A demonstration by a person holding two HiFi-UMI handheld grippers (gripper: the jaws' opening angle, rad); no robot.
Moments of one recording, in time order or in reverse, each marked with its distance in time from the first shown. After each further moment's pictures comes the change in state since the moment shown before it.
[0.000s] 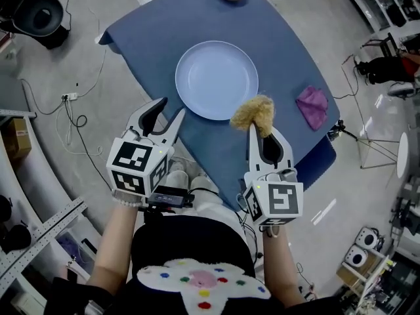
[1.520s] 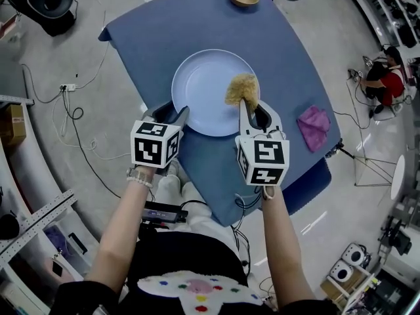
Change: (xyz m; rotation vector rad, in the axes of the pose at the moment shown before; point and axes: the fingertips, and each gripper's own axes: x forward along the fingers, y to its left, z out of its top) left arm 0.095 0.038 -0.081 -0.179 0.203 0.105; right arm 0.129 -0.032 -0.044 -0.136 0.157 0.091
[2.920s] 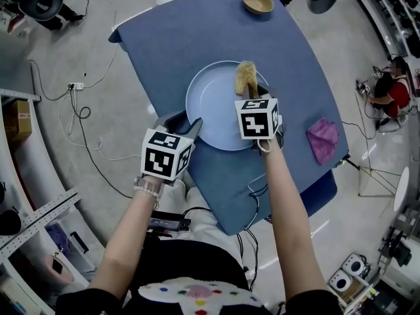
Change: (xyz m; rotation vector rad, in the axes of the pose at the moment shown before) left arm 0.001 -0.009 -0.005 0.026 0.029 -0.036; right arm 0.116 -0.023 -0.040 -0.165 0.304 -0.050
